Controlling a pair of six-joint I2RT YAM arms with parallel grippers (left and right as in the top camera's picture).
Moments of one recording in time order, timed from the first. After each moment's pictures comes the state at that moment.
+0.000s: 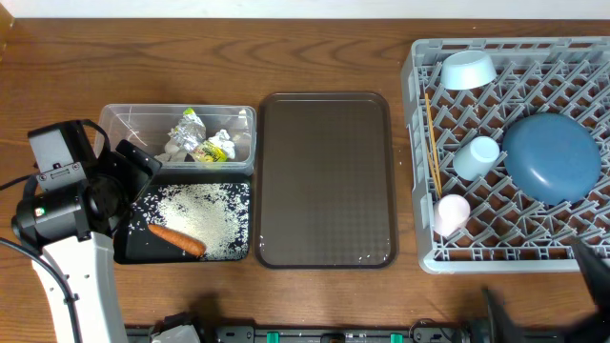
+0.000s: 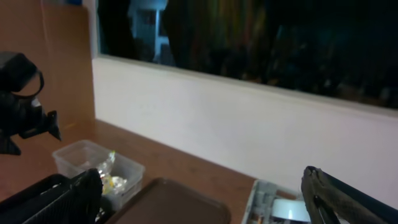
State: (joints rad) left arm 0.35 1.14 1.20 -1.13 0.05 -0.65; right arm 0.09 0.27 1.26 -0.87 -0.38 -0.03
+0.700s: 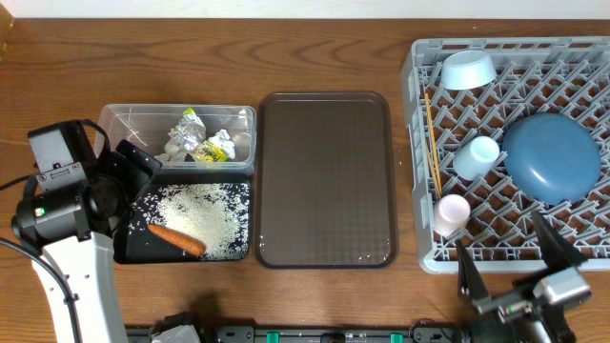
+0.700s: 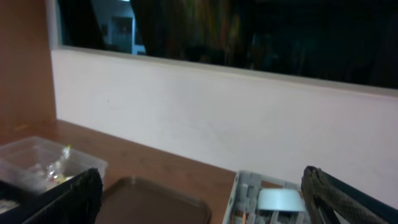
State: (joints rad) left arm 0.35 1.14 1.20 -1.13 0.05 -0.65; right arm 0.09 0.02 0.65 -0.45 -0.29 -0.02
